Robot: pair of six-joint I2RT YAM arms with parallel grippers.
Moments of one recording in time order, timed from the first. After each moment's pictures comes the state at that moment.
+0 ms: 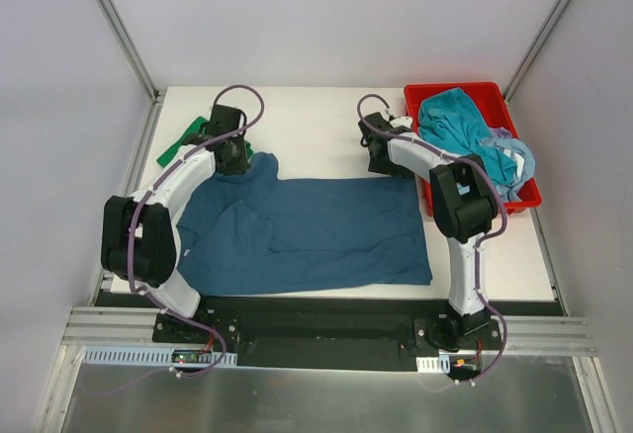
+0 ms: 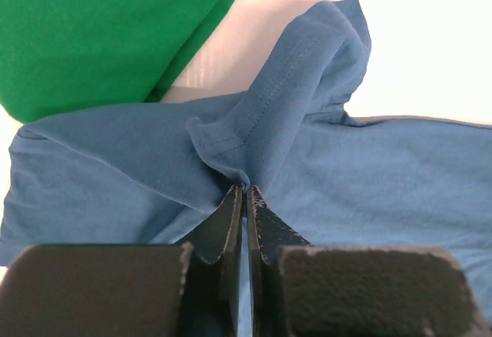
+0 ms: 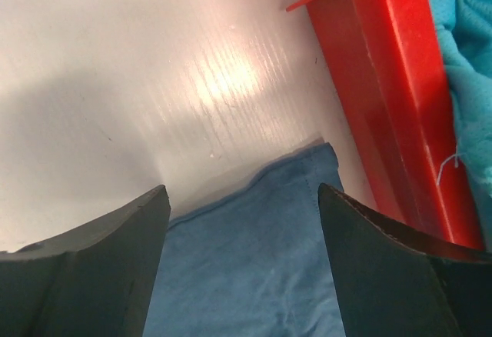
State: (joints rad) left arm -0.22 1.63 1.25 -0.59 -0.09 -0.38; right arm 0.45 2.11 1.56 -0.69 0.60 0.62
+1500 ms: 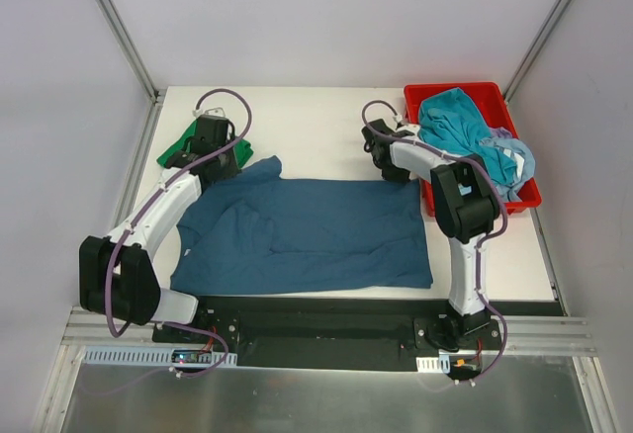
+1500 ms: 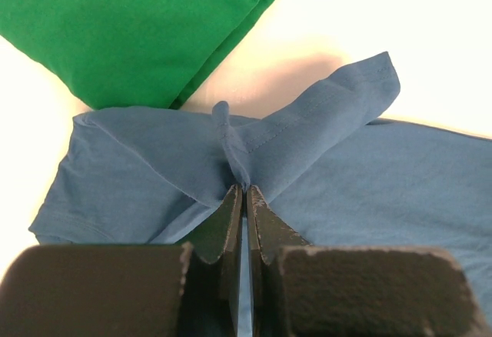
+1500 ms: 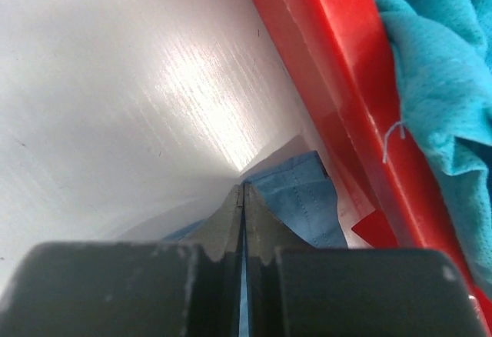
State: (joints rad) left arm -0.24 1.38 1.08 -0.52 -0.17 -0.40; right arm 0.44 2.12 1.54 -0.76 0.66 0.72
